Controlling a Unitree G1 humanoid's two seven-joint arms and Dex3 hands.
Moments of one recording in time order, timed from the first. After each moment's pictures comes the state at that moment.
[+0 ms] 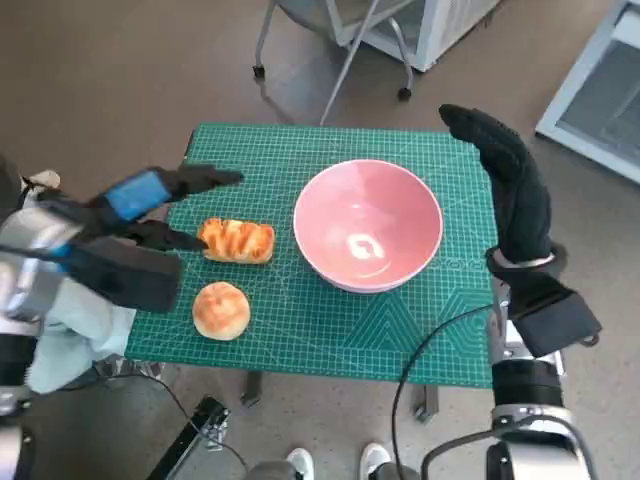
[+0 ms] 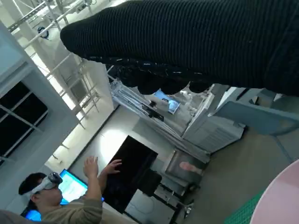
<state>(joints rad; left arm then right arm) -0.77 0.87 -0.31 0.45 0.86 -0.38 -0.39 -0.71 -0.19 -0.12 0.70 0.07 -0.92 0.25</state>
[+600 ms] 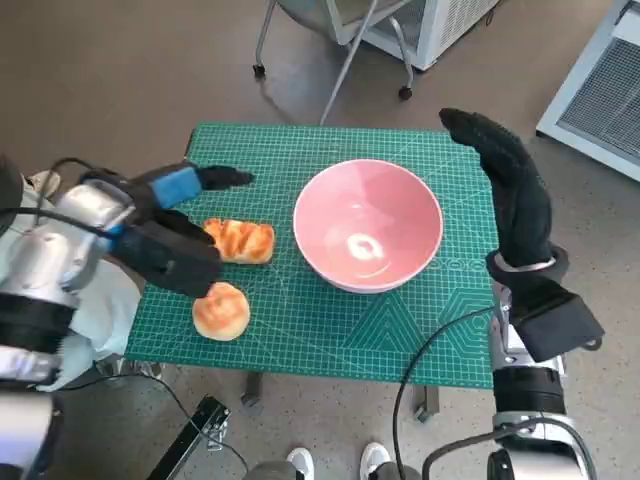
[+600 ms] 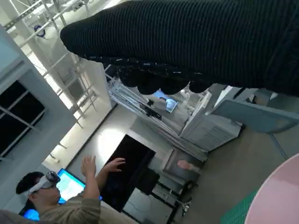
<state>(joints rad) -0.92 0.76 -0.47 0.64 0.99 -0.33 -0.39 -0.67 -0.19 -0.11 0.64 0.07 -0.89 0.24</state>
